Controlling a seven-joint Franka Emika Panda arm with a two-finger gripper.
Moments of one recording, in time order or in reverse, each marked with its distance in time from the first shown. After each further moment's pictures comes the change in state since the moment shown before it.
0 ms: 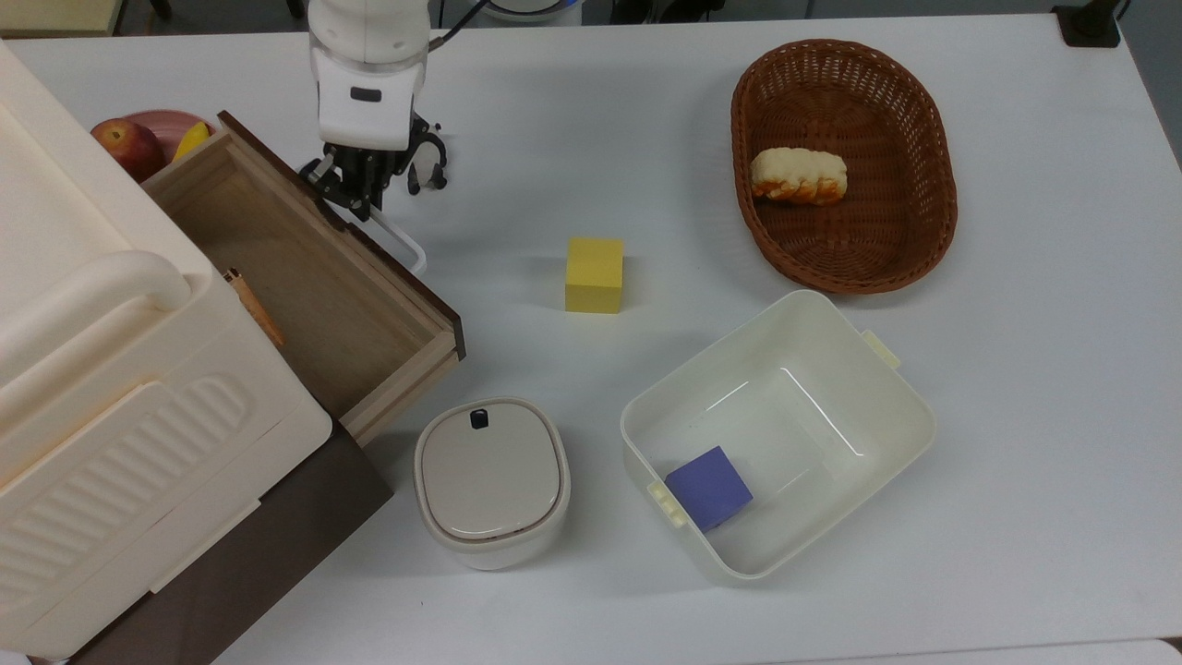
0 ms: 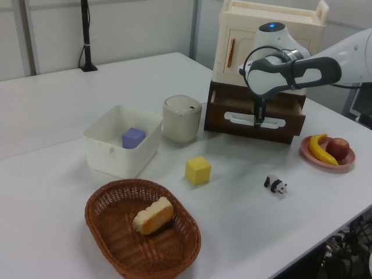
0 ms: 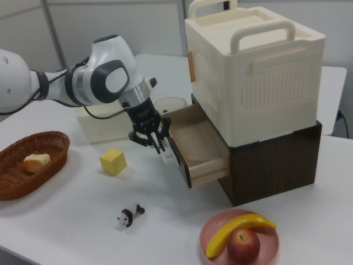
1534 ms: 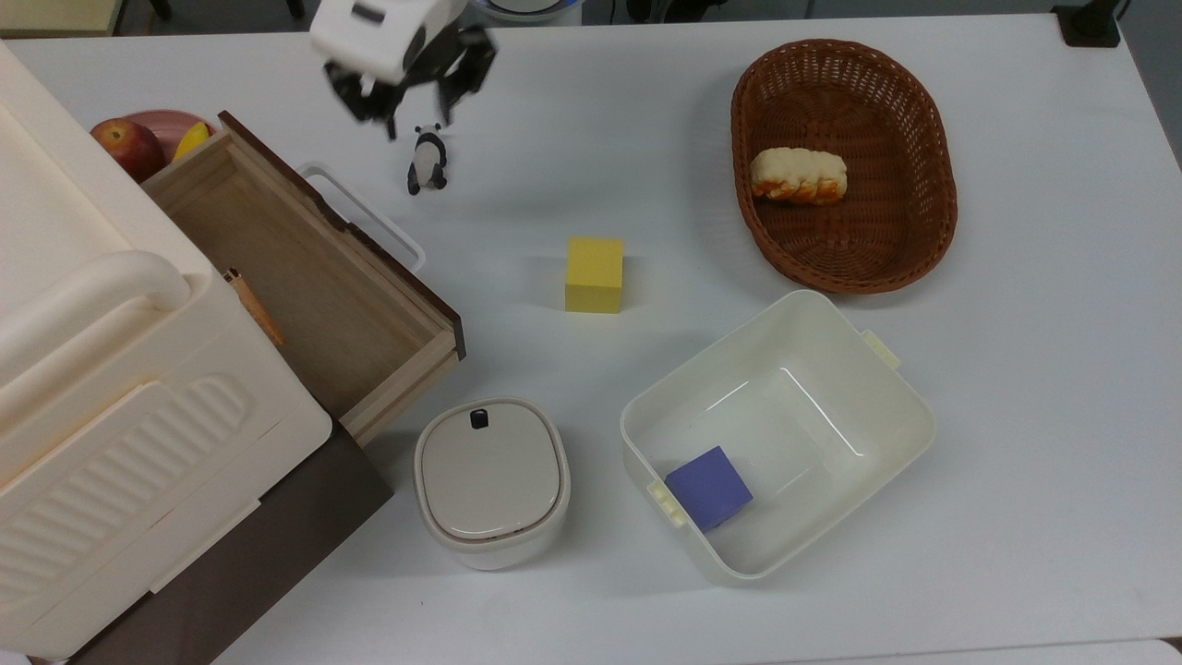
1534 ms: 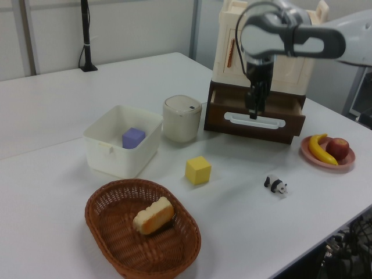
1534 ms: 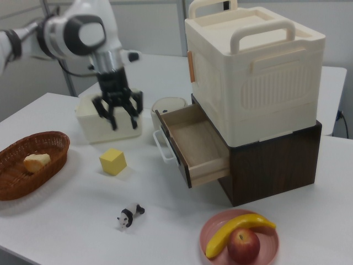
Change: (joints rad) arm 0.090 -0.032 0.006 0.240 0.129 -0.480 0.475
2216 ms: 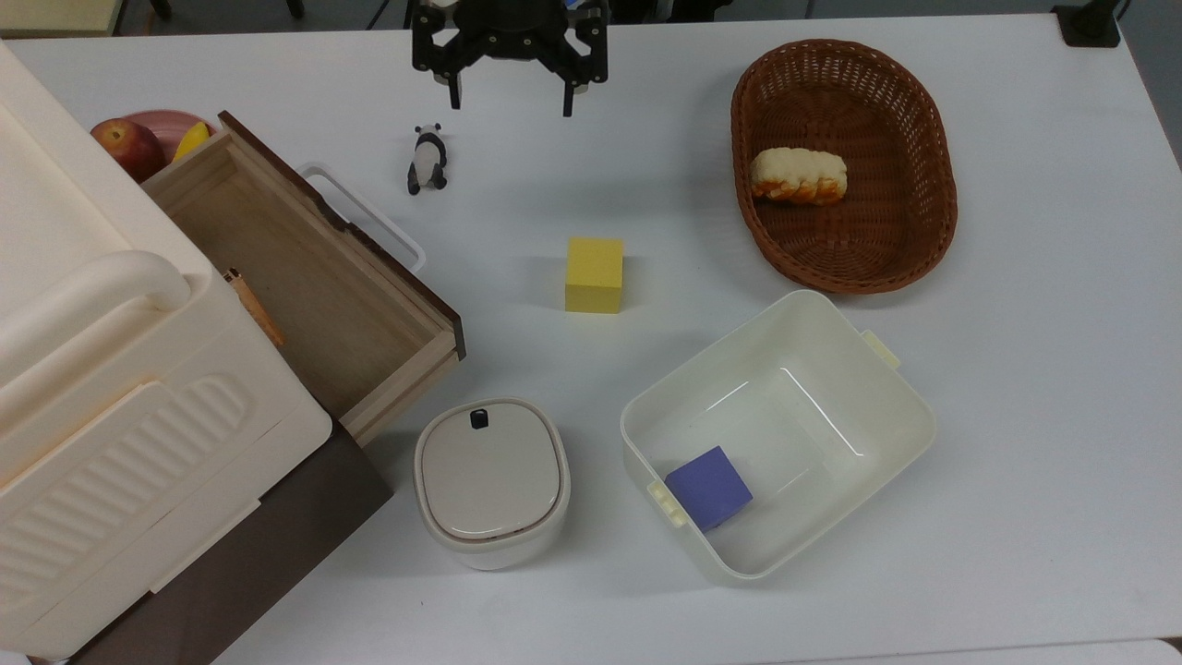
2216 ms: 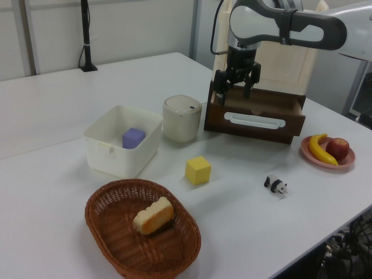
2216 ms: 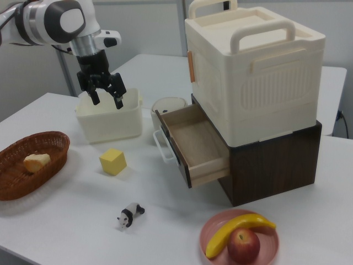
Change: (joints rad) arm 0.087 -0.008 0.008 0.063 0.076 0.050 0.470
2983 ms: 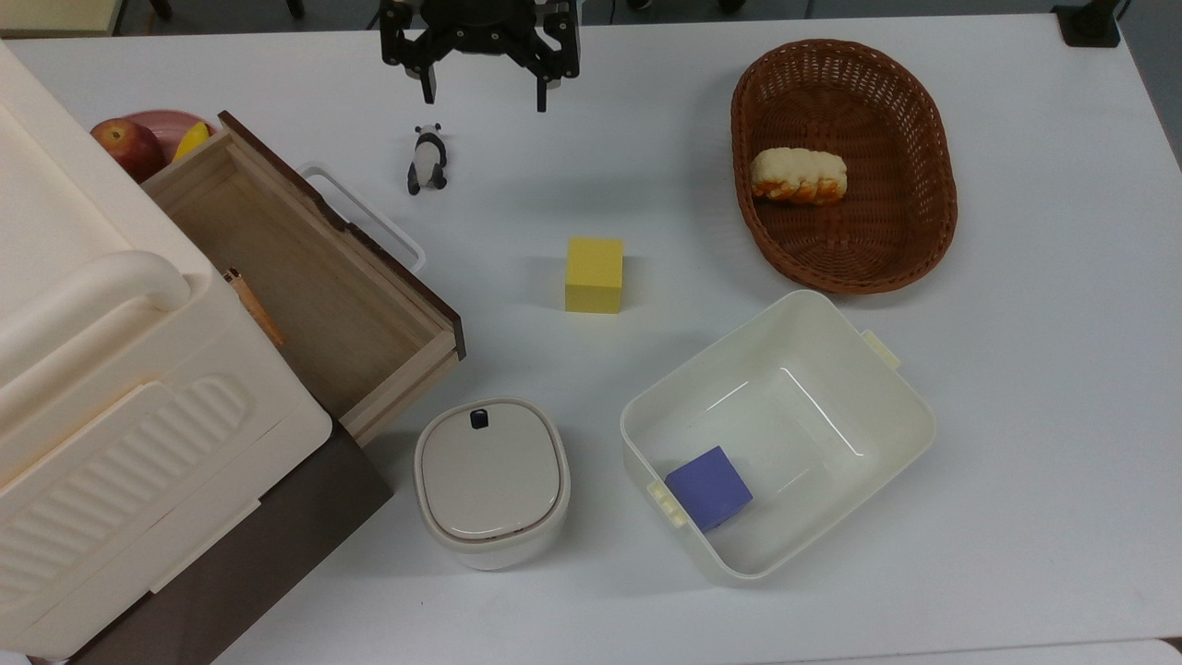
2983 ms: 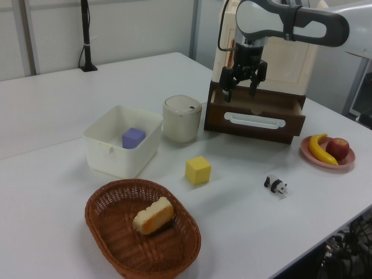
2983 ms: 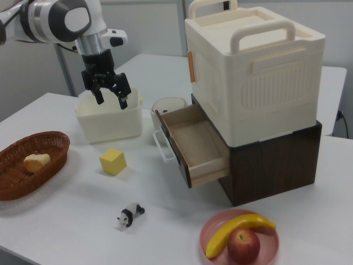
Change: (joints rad) arm 0.100 -0.002 -0.145 0.013 0.031 -0.017 -0.034
